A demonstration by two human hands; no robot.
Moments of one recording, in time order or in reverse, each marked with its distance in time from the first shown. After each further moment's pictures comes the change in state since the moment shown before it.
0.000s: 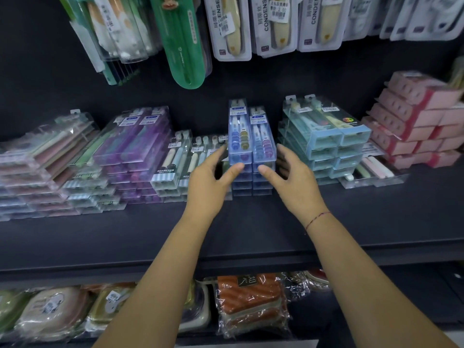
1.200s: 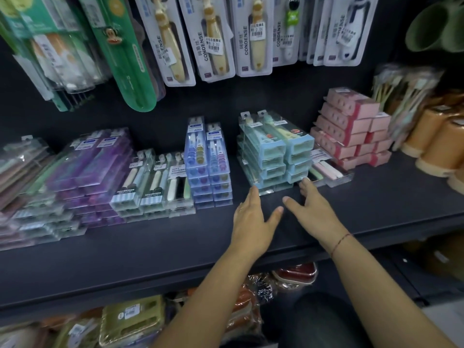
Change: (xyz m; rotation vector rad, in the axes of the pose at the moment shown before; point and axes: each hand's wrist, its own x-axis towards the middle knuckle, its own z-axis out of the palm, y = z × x) left_hand -0.050 0.037 0.127 0.290 -0.375 -0.071; right_hand -0.047 0.042 -0.093 -0.113 0.050 0.327
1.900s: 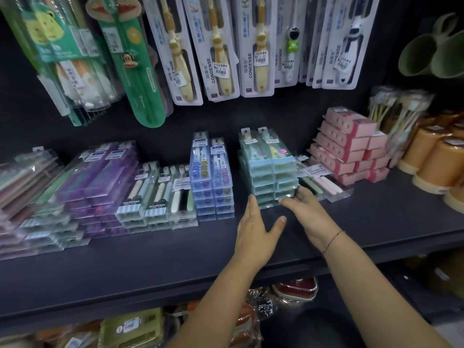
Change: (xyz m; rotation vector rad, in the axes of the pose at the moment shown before) left_hand 0.001 0.004 -0.001 -0.168 0.006 -0.035; right_hand 0.019 -0.018 0.004 0.465 -0.037 0.063
